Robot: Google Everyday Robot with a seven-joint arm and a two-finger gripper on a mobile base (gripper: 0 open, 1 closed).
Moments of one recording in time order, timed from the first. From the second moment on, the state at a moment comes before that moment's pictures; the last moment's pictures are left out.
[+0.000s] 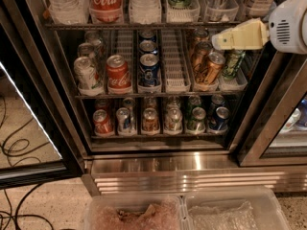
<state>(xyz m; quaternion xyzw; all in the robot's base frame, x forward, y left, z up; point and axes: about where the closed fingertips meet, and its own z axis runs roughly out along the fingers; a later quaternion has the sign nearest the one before) 0.553 -0.211 1.042 -0.19 0.82 -0.01 0.54</state>
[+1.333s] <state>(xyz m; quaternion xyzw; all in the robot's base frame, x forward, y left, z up) 0.577 -0.202 1.049 -0.18 0.80 0.01 0.58</state>
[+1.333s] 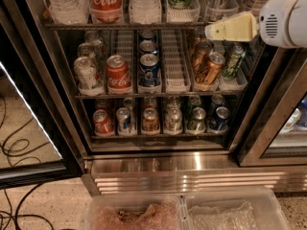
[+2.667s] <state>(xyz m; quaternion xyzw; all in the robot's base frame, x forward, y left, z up) 0.587 -0.212 1.053 -0.16 0.80 -0.02 0.58</state>
